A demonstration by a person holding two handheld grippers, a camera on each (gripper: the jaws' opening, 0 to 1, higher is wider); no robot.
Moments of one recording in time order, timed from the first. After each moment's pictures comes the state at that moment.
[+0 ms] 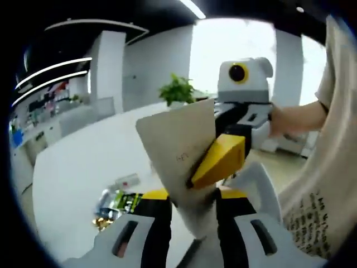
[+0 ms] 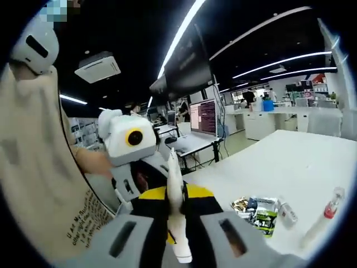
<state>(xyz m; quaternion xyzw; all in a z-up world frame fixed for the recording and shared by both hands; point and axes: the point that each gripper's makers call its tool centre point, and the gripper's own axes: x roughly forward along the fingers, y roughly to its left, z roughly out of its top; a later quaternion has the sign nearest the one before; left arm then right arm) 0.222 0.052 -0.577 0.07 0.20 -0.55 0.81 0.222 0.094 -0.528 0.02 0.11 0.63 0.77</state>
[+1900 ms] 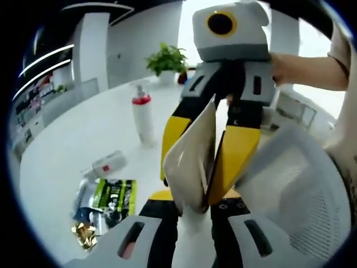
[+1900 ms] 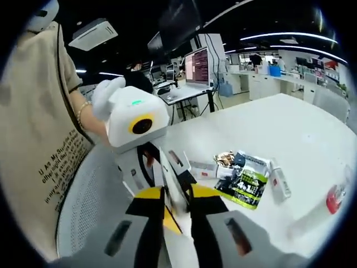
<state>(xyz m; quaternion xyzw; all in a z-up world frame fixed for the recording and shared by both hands) 0.285 0.016 -0.693 0.13 0.26 -0.55 0.78 0.282 0.058 -0.642 -0.08 0.24 0.62 0.75</state>
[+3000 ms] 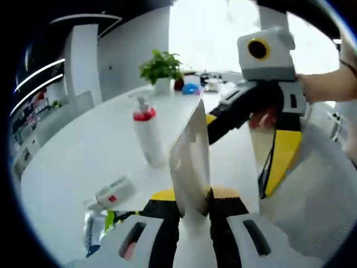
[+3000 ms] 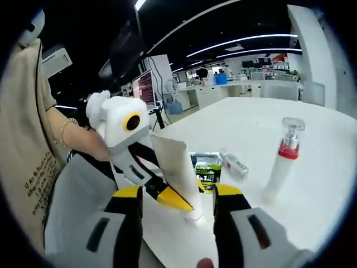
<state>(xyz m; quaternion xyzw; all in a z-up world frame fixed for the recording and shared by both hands) 0.344 -0.021 -0.694 0.16 0.22 -0.57 0.77 0.317 -0.012 -0.650 0.02 0.22 0.43 0.88</state>
